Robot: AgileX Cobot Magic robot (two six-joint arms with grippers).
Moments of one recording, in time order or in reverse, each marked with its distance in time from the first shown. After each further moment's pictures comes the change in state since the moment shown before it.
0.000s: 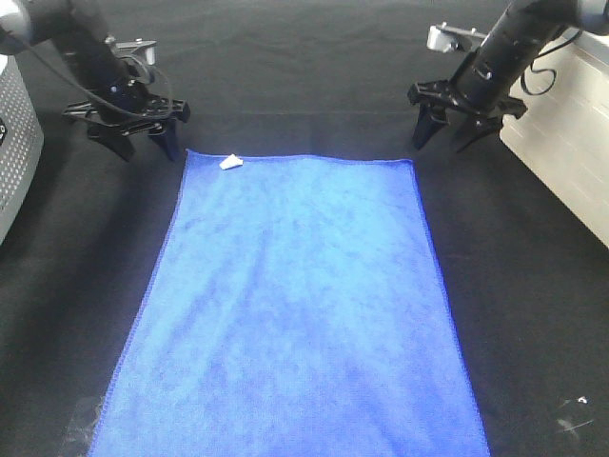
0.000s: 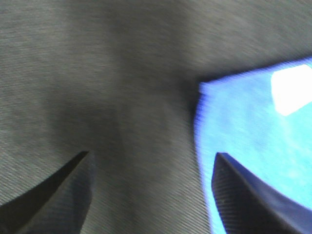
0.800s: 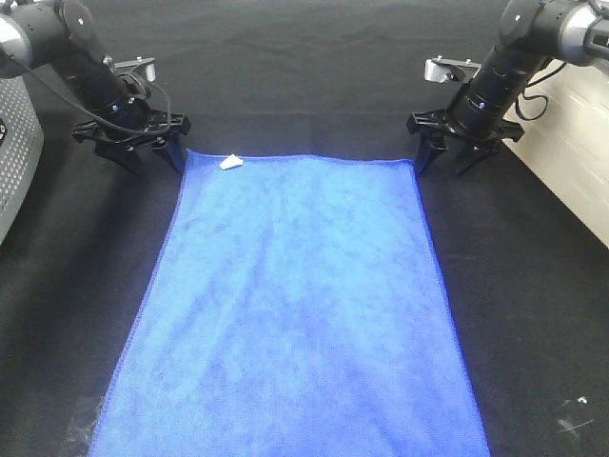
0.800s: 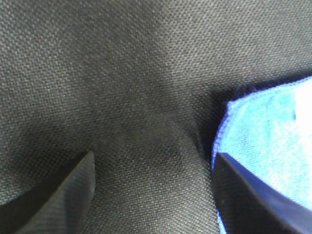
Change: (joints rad) left arm 0.020 0.057 -0.002 -0.090 -0.055 0.082; right arm -0.002 0.075 -0.009 -0.057 -0.043 0.024
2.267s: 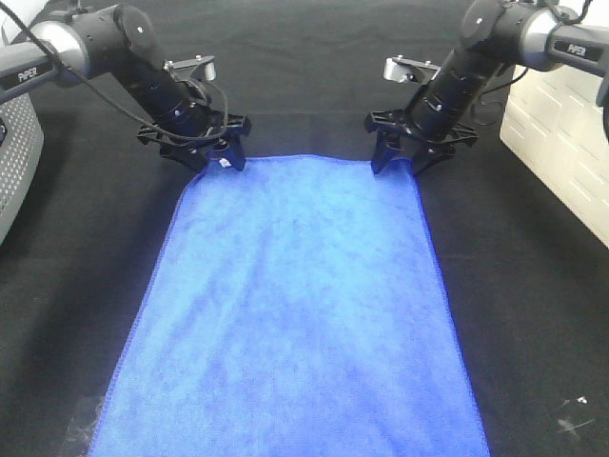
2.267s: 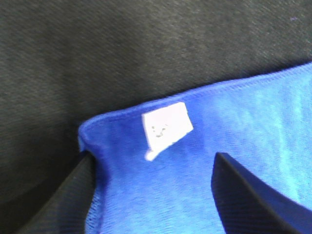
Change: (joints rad) left arm -0.131 0.012 -0.002 -0.085 -0.104 0.000; right arm 0.091 0.013 -0.003 0.099 -0.027 0.011
